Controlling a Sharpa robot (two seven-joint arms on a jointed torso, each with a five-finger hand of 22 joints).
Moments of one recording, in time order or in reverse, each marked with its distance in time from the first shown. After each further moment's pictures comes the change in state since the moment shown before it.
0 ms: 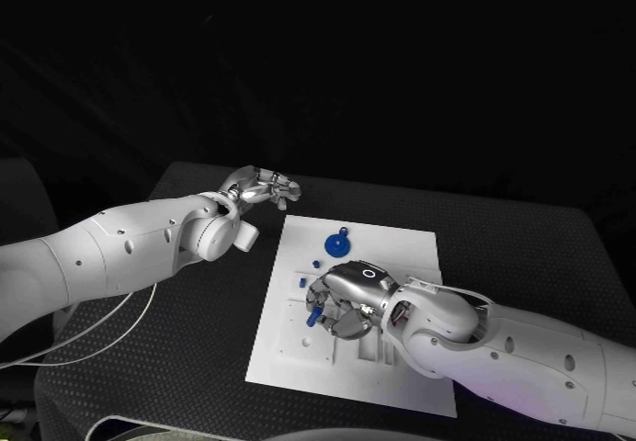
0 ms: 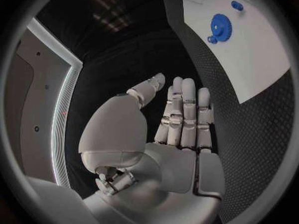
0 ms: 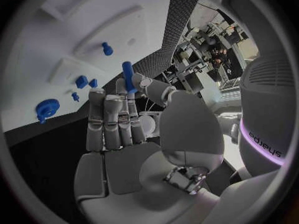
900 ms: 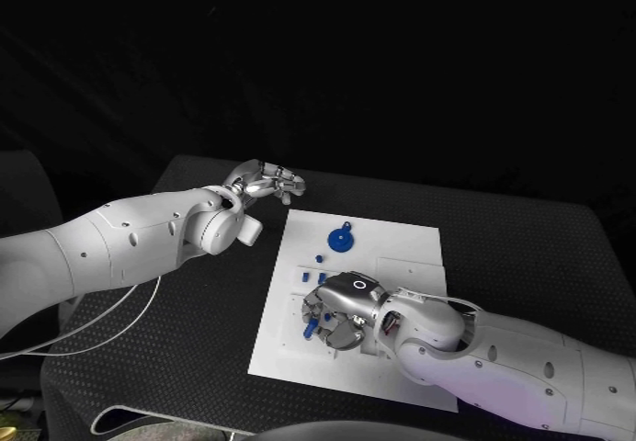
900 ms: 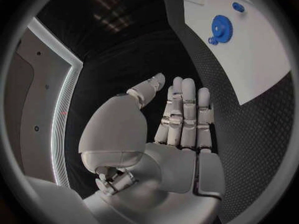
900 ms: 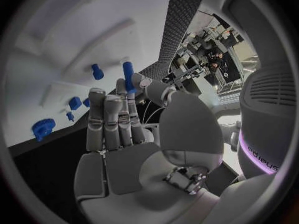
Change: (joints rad) left arm 0.000 -0.002 0.000 0.003 0.000 0.002 0.000; left_hand 0.000 0.000 0.000 0.000 0.000 0.000 0.000 0.000 0.000 0.000 0.000 0.000 0.000 0.000 0.000 0.000 0.002 0.000 0.000 0.000 0.000 0.000; right arm -0.032 0.048 -0.027 -0.044 -0.040 0.022 0.003; right_hand -0.003 0.011 -0.001 -0.013 0.004 0.000 -0.002 -0.001 0.001 0.000 0.000 -0.005 0.005 0.005 -0.002 0.000 -0.001 0.000 0.004 -0.003 0.000 0.000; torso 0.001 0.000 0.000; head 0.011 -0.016
